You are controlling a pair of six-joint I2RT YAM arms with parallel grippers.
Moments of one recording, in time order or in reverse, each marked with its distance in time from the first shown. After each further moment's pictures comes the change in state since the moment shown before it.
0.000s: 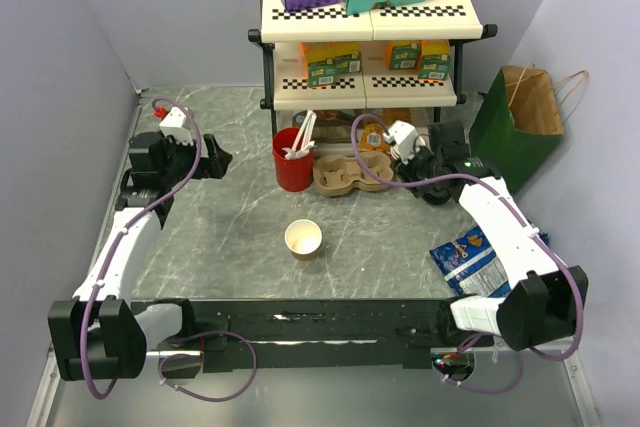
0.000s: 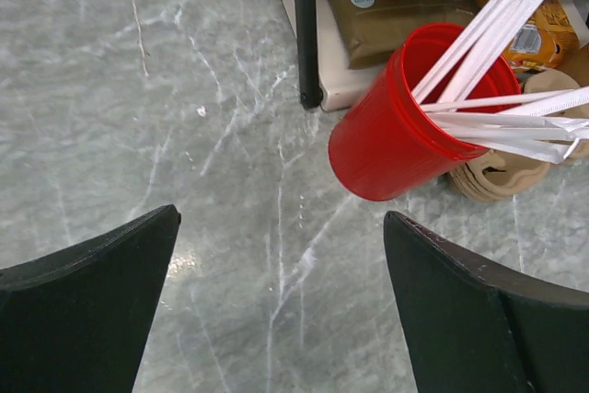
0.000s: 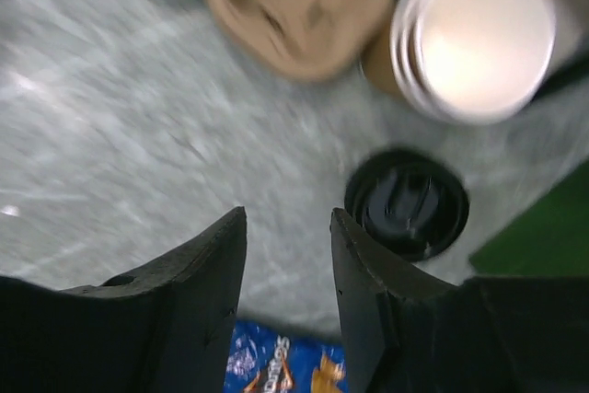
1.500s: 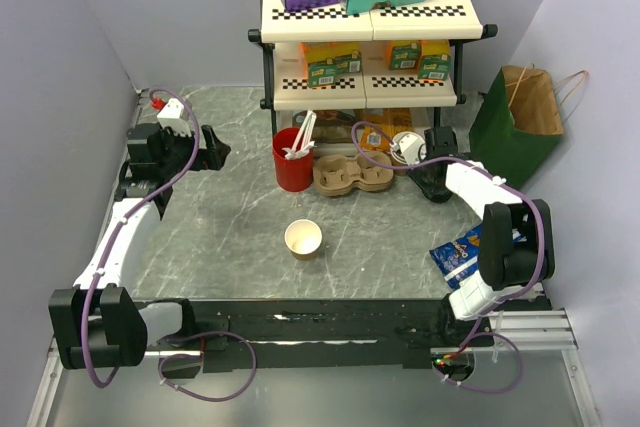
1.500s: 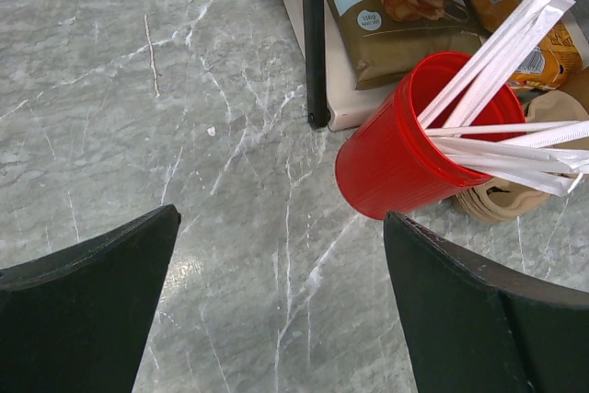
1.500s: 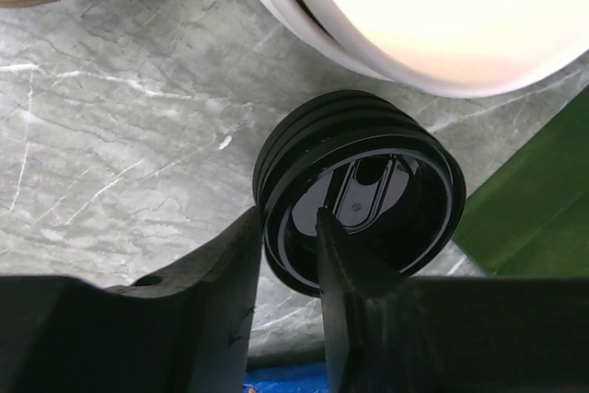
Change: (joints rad) left arm 0.012 0.064 0.064 0.006 0.005 -0.008; right arm -0.145 0.335 -0.100 0.240 0.250 -0.103
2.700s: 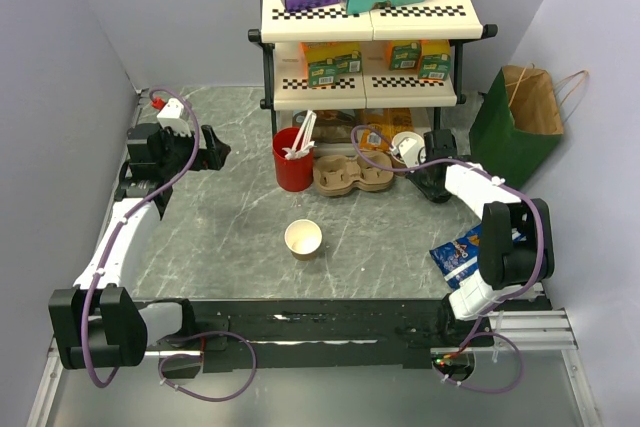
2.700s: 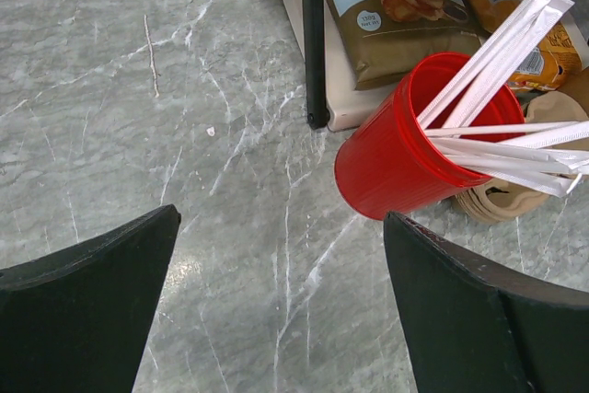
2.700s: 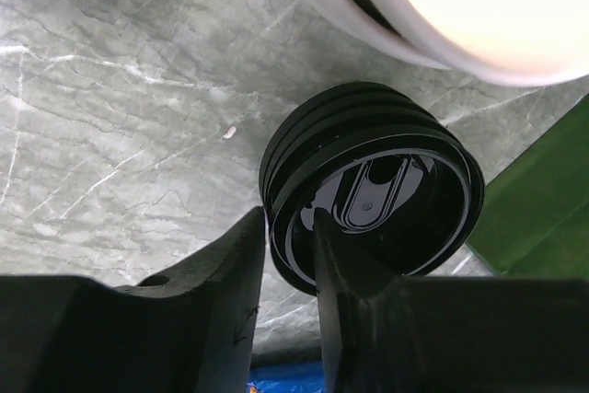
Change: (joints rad) left arm 0.000 0.000 0.000 0.000 0.000 -0.002; right arm -0.001 0.005 -0.022 0.006 0.011 -0.014
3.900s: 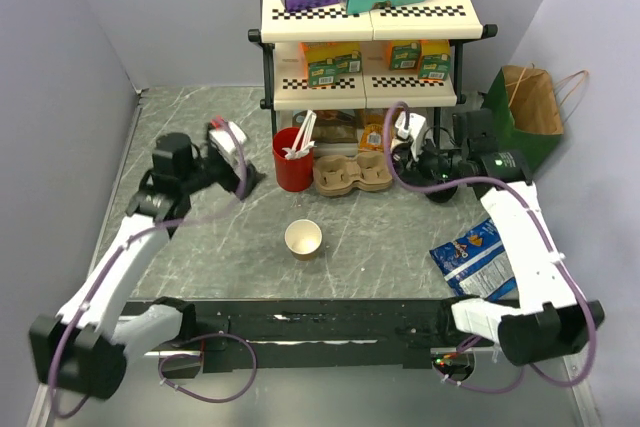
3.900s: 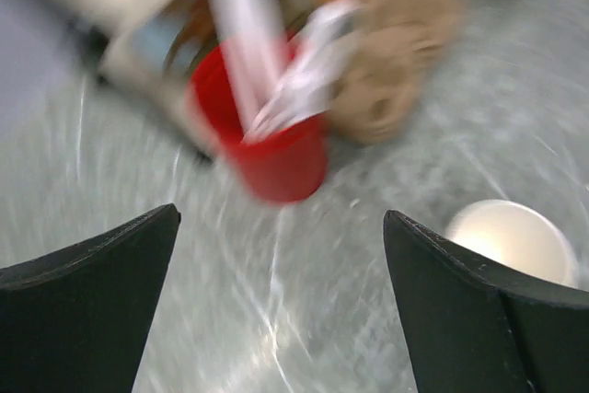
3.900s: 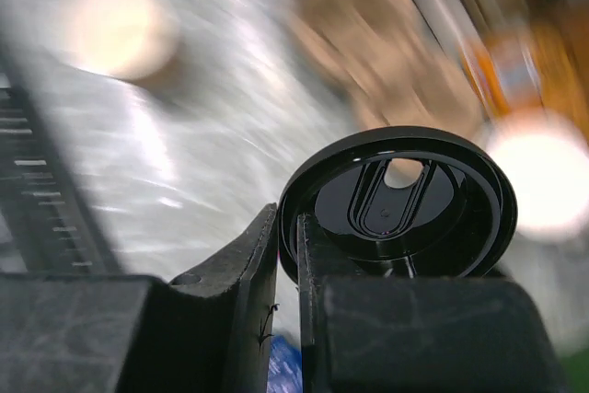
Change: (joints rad) left arm -0.245 -0.115 0.006 -0.107 0.120 0.376; right arm 0.062 -0.403 0.286 -0.469 -0.694 0.019
